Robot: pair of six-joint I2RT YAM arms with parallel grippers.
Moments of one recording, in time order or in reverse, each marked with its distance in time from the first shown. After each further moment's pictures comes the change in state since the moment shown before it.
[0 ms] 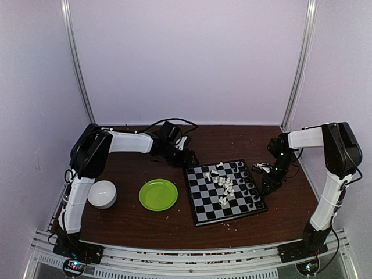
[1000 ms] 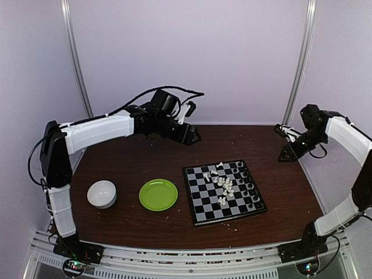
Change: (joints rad) left arm -0.100 -0.372 0.023 -0.196 -0.269 0.230; right arm -0.175 -0.430 0.104 -0.026 -0.016 -0.134
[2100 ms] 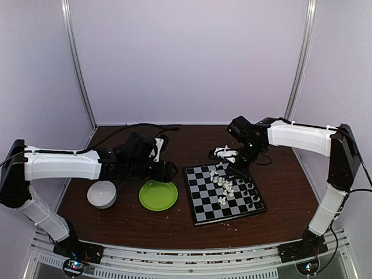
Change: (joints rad) left arm -0.143 -0.448 -0.752 0.293 -0.290 -0.235; right arm 0.645 0.317 0.125 0.180 0.168 -0.009
